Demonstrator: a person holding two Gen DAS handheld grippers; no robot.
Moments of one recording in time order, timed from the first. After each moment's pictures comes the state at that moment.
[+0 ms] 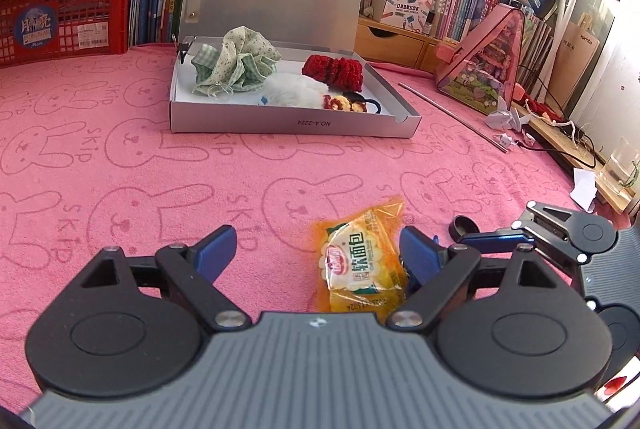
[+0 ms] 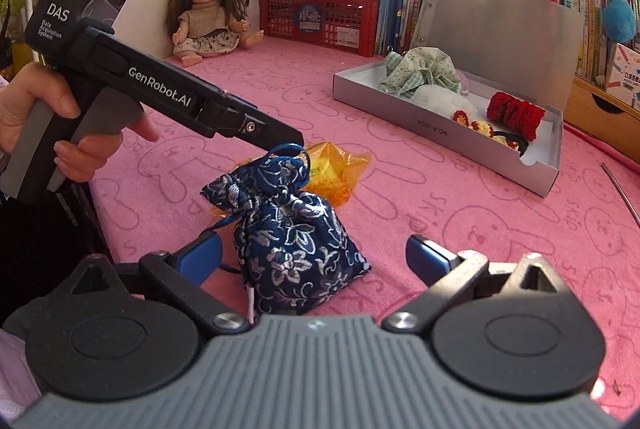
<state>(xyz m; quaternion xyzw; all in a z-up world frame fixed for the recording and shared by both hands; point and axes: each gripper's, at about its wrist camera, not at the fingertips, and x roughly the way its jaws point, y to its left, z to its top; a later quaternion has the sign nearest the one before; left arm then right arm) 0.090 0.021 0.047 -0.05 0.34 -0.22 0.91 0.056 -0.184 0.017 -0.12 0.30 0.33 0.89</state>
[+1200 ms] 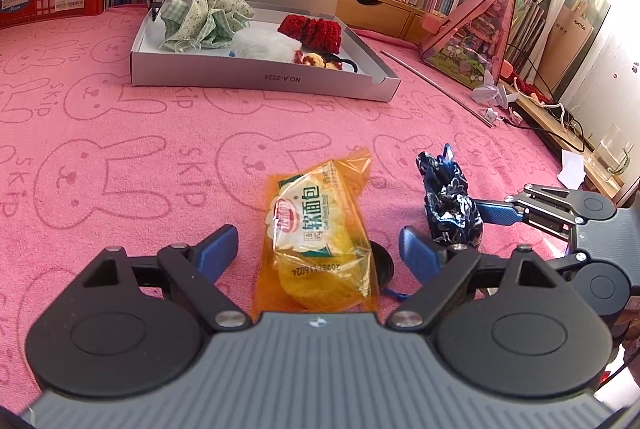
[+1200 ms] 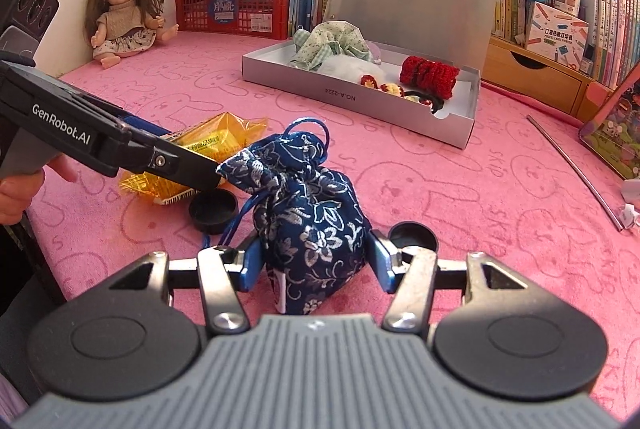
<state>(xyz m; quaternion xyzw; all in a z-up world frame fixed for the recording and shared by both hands) 0.087 -0.006 0.021 -0.06 0.38 -0.24 0.89 0.061 -0.220 0.010 -0.09 0.31 0.21 0.92</state>
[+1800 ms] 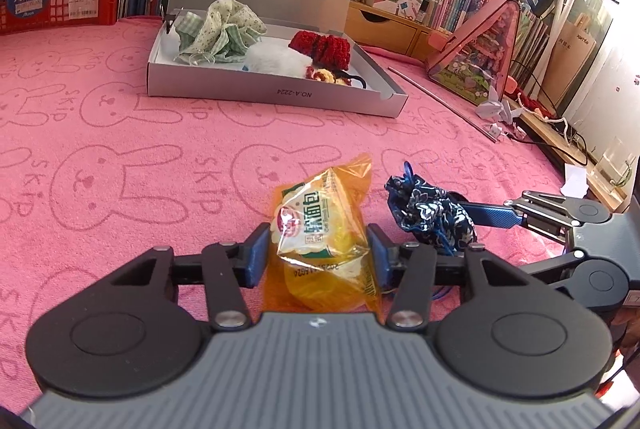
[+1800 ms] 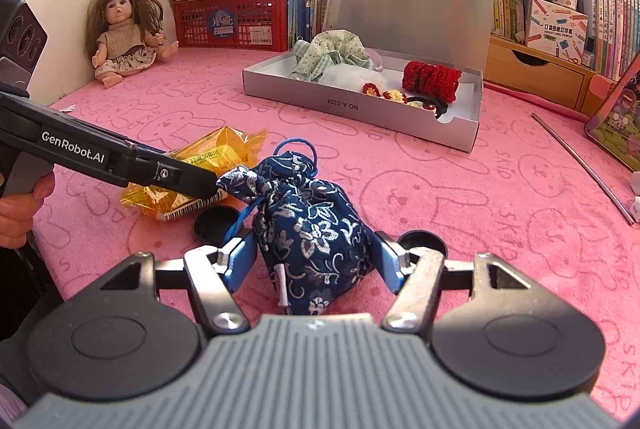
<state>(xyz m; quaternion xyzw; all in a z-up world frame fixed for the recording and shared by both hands) 0.079 0.002 0.025 -0.06 0.35 -0.22 0.91 0.067 -0.221 0.010 -0.06 0.30 0.22 0.93</state>
